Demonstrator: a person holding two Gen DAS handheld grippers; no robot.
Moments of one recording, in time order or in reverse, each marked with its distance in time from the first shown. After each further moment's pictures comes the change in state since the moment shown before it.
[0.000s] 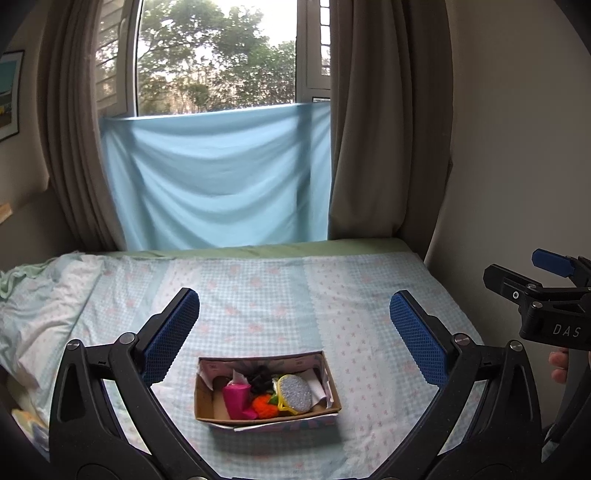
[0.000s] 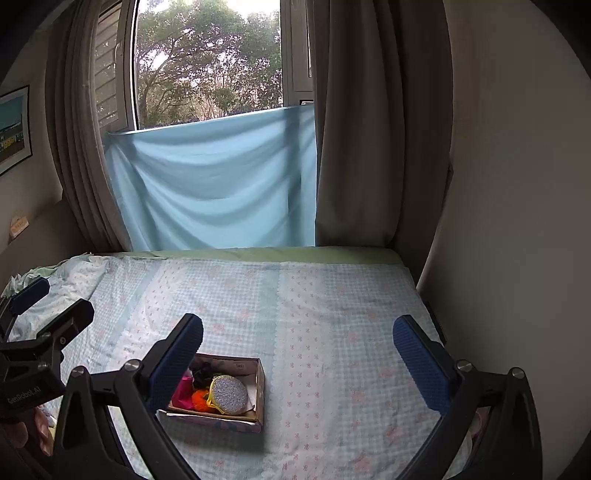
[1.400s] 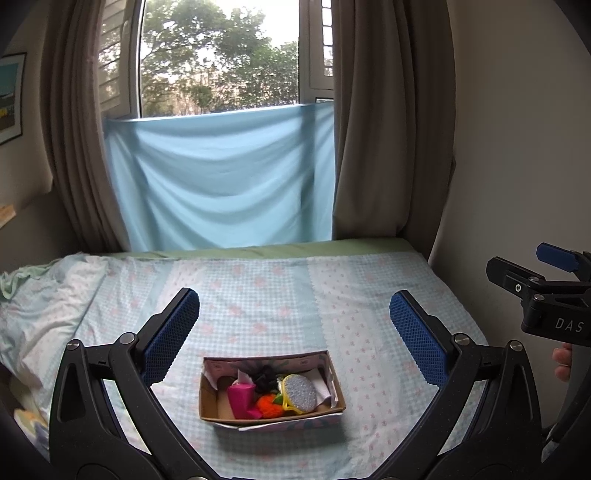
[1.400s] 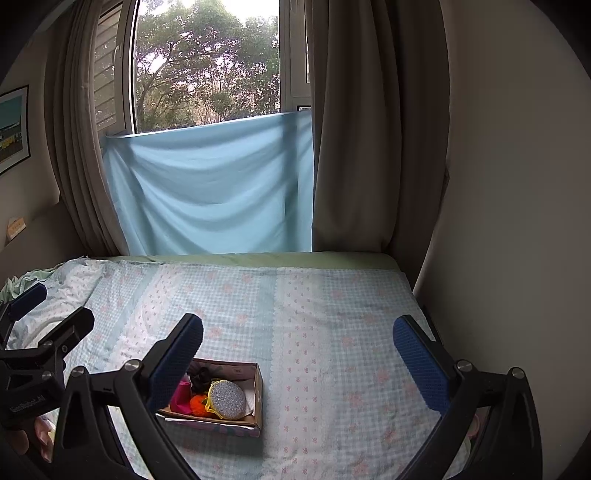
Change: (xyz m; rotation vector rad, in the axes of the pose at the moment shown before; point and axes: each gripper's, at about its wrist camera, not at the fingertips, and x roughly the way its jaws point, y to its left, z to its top) left arm -0.003 -0.002 -0.003 0.005 -0.002 0.018; right arm -0.004 0.001 0.002 -0.005 -0.017 -0.013
